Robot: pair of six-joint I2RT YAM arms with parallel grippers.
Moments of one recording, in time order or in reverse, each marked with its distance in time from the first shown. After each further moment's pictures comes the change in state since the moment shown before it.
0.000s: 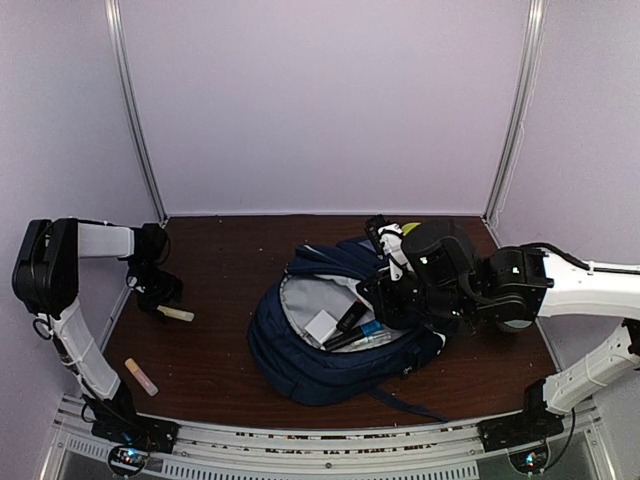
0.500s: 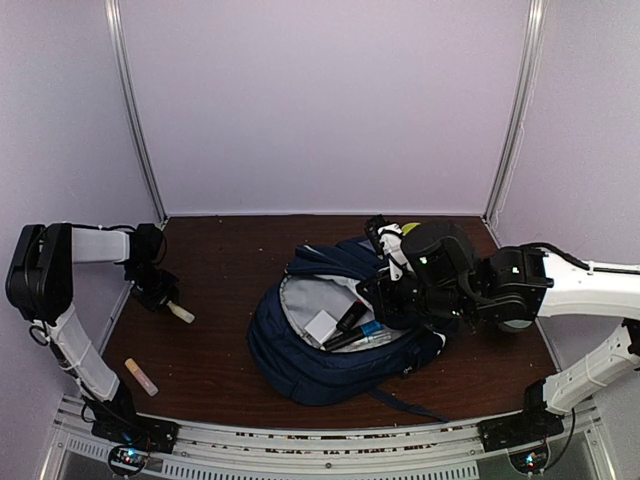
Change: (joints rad) left arm 0.013 -0.058 -0.060 0.088 0.065 0.141; right arm 0.000 0.001 0.003 -0.002 0.000 0.000
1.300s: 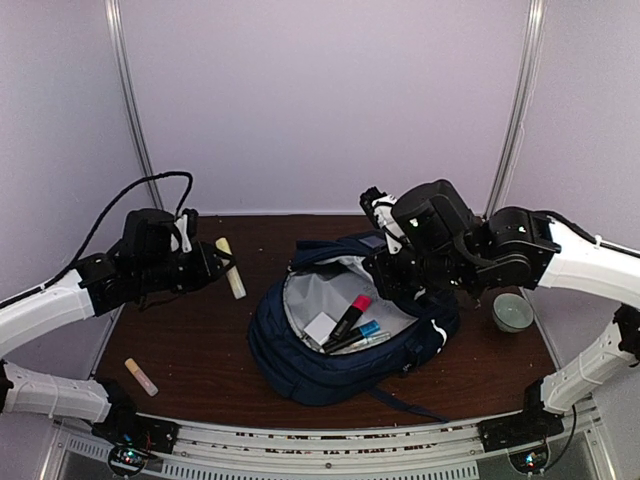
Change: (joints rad) left arm -0.621 -0.674 -0.188 0.341 -0.080 0.281; right arm -0.004 0.079 0.257 -0.253 0.079 -0.086
